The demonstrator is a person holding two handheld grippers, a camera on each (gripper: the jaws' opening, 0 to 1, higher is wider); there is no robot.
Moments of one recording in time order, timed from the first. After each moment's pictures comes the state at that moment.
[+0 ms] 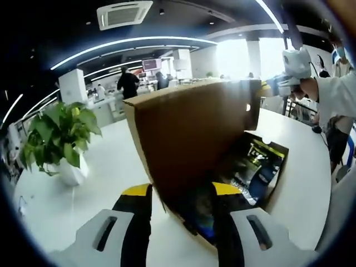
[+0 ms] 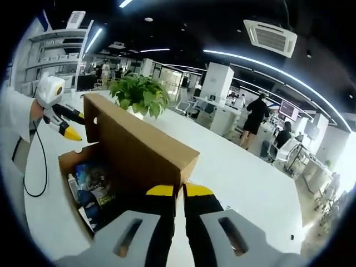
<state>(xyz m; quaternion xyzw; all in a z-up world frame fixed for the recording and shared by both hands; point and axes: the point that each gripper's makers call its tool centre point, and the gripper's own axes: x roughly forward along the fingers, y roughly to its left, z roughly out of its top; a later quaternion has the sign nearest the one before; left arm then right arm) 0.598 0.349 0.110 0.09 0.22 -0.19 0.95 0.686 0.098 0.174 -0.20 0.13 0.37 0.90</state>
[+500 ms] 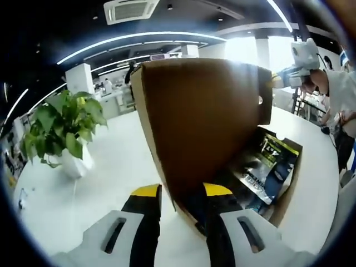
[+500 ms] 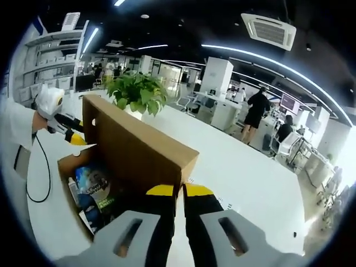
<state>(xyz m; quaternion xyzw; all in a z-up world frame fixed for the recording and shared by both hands) 0.616 0.364 0.089 0.09 0.24 -0.16 0.95 0.697 0.101 0.175 -0.18 0.16 0.37 0.90</state>
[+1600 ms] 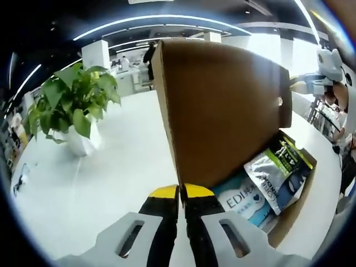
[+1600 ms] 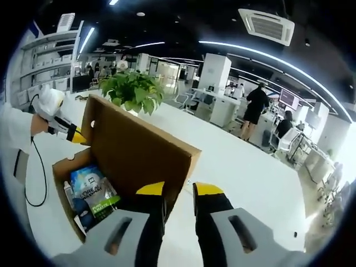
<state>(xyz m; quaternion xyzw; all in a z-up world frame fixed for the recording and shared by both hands) 0.627 0.380 0.080 0.04 0.31 -0.09 0.95 0.716 0.102 0.172 -0.18 0.17 0.37 0.90</state>
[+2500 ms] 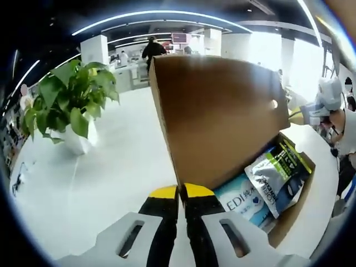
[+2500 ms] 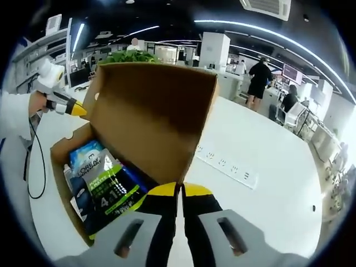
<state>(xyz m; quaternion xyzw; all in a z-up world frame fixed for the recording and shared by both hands) 0.639 0.384 0.081 0.03 0.33 -0.10 0.94 0.702 0.092 0.093 -0.16 0.26 0.36 0.88</state>
